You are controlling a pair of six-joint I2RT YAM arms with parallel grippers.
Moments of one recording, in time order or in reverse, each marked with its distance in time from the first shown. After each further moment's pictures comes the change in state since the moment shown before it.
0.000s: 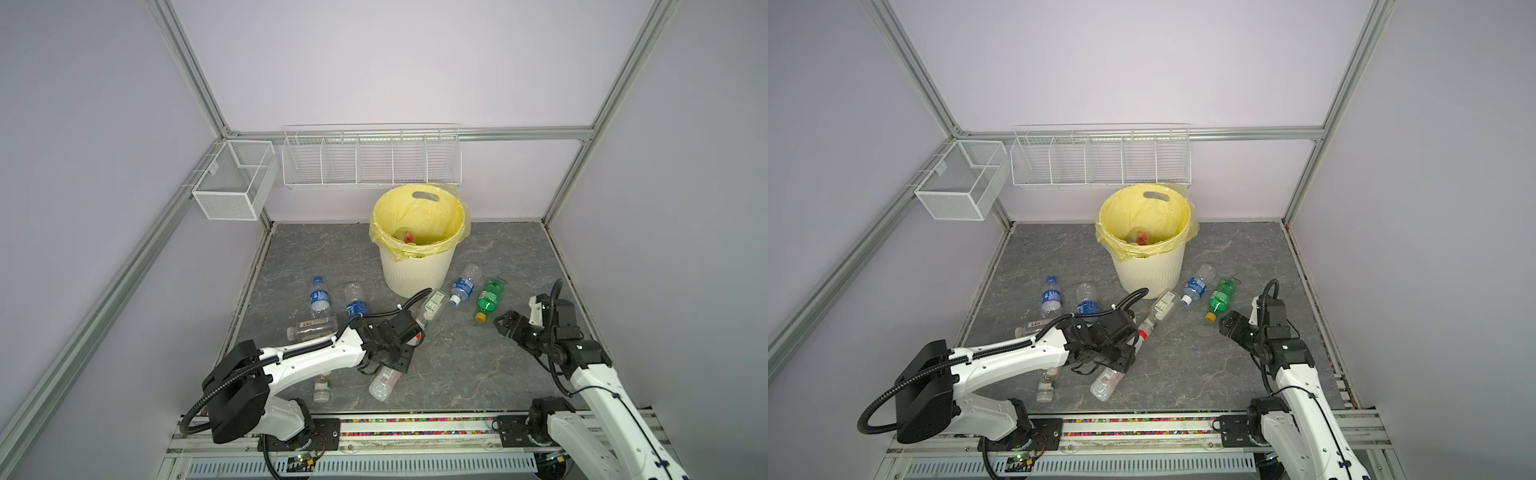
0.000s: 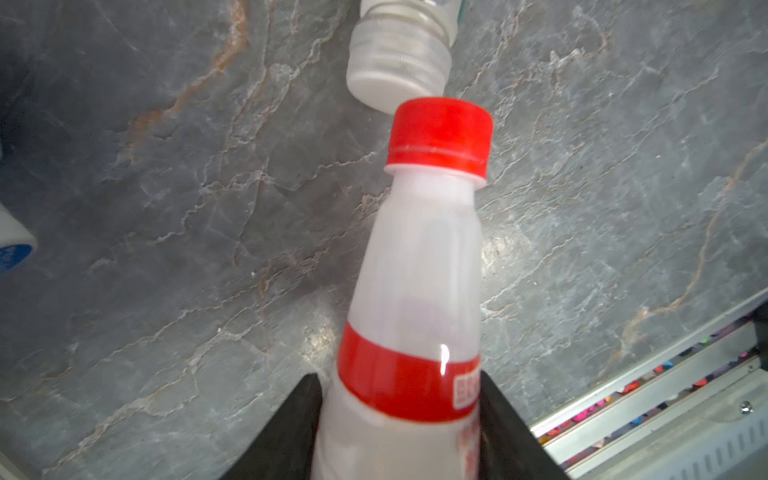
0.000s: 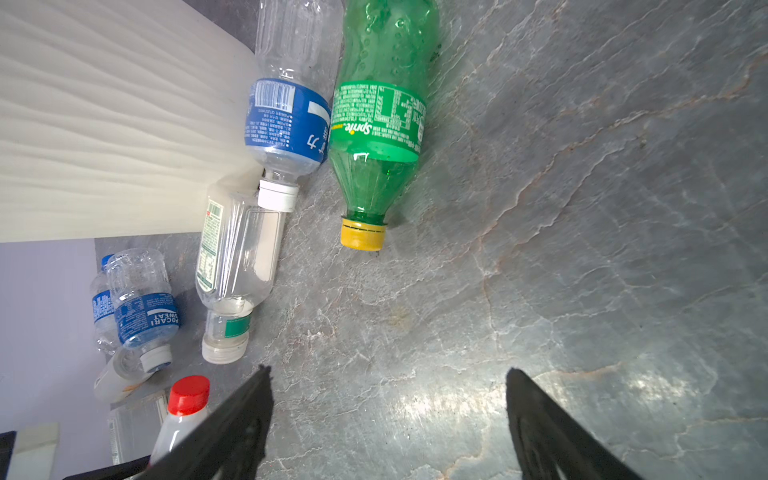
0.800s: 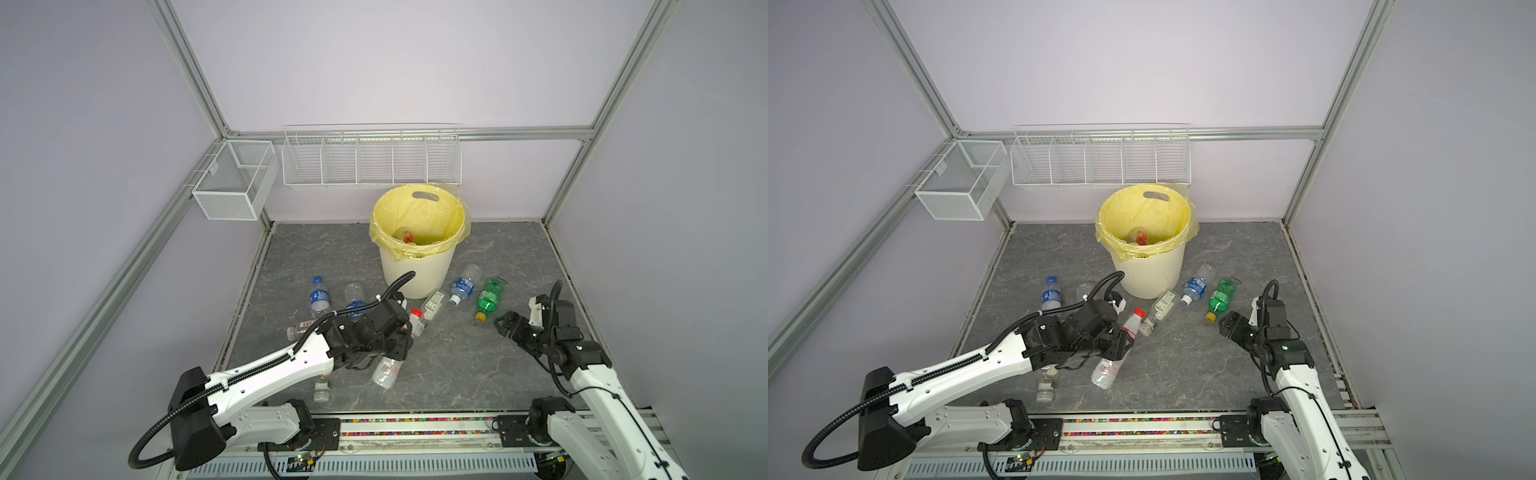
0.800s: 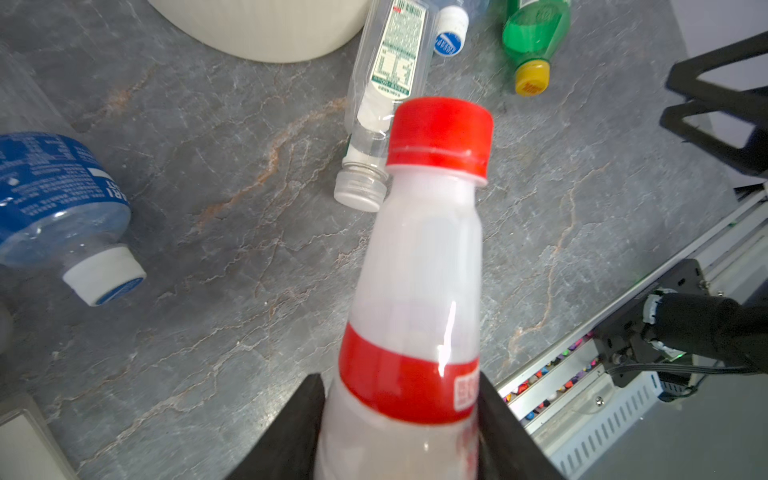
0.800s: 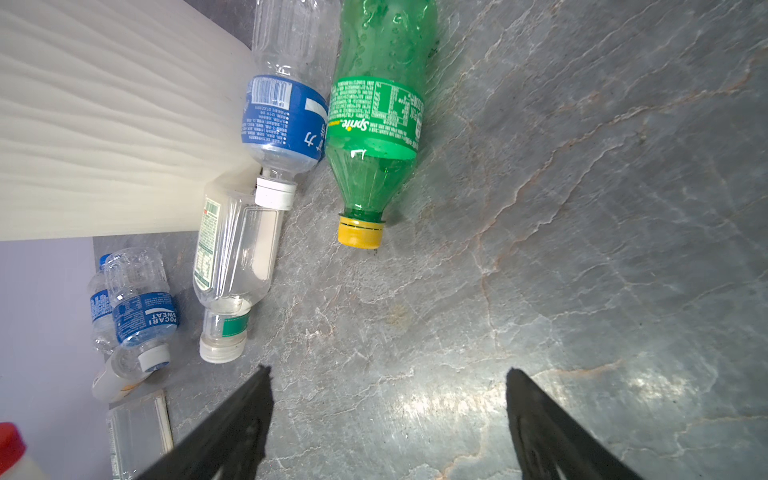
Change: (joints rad) left arm 0.011 -0.240 0.060 -0.018 -0.041 -0.035; right arm 0.000 -0.002 -0.007 0.000 0.000 0.000
